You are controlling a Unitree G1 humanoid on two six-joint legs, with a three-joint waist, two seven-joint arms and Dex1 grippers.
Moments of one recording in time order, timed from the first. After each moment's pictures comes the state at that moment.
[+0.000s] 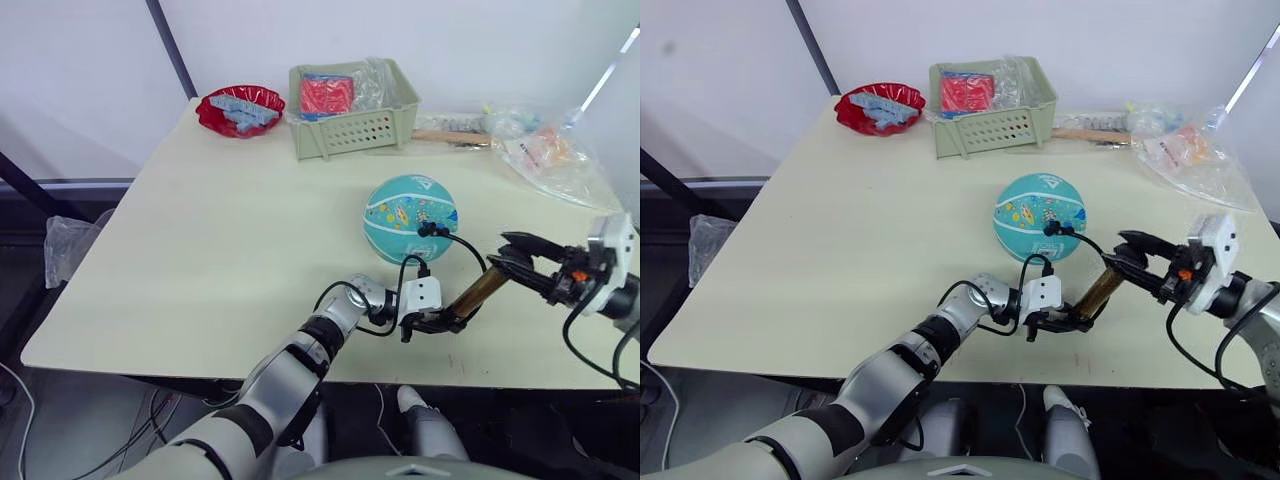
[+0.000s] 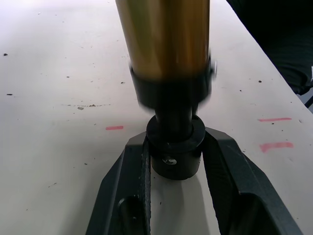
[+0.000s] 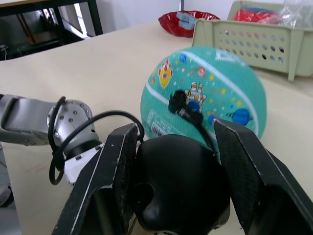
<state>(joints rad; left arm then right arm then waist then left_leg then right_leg) -0.75 -0.07 -0.44 1.08 0.19 -0.29 -1.00 0.00 -0.78 -0.38 -0.36 0.76 0.47 0.93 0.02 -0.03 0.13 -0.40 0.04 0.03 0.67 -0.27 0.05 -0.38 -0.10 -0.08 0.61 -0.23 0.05</state>
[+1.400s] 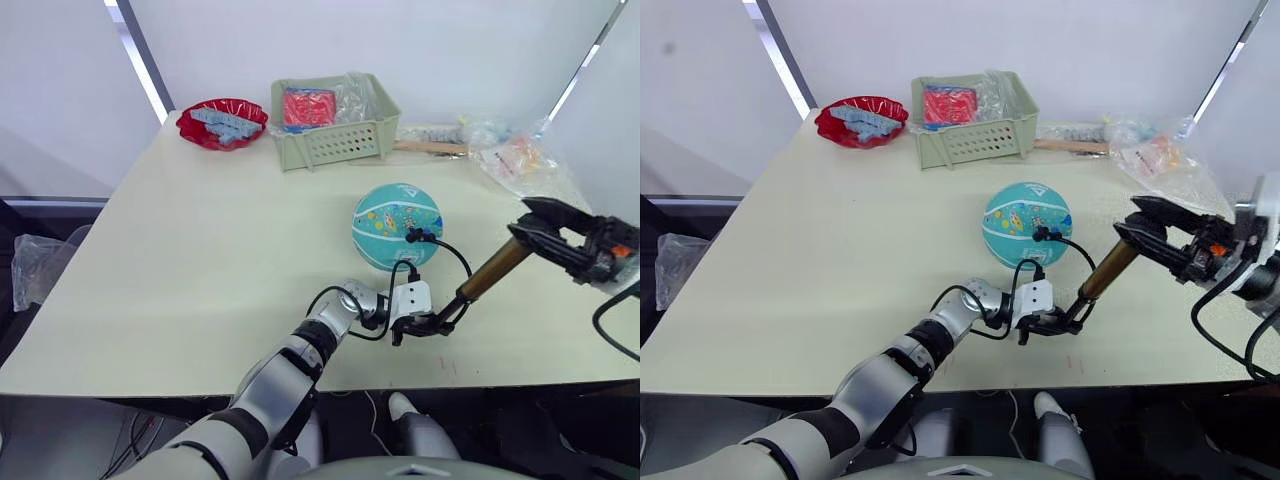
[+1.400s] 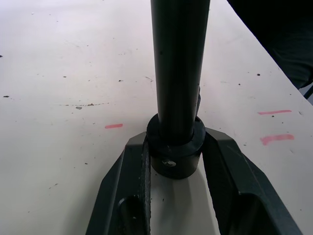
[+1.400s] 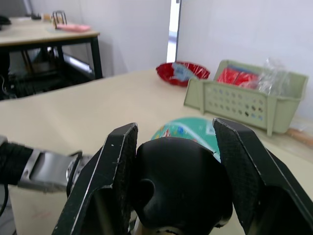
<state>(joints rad) -0.73 -0.04 -0.44 1.09 0.20 -0.29 -0.99 -0.02 -0.79 -0.42 -0.41 0.87 0.52 0.92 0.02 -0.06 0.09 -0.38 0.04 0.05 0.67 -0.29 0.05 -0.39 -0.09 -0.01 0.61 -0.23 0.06</state>
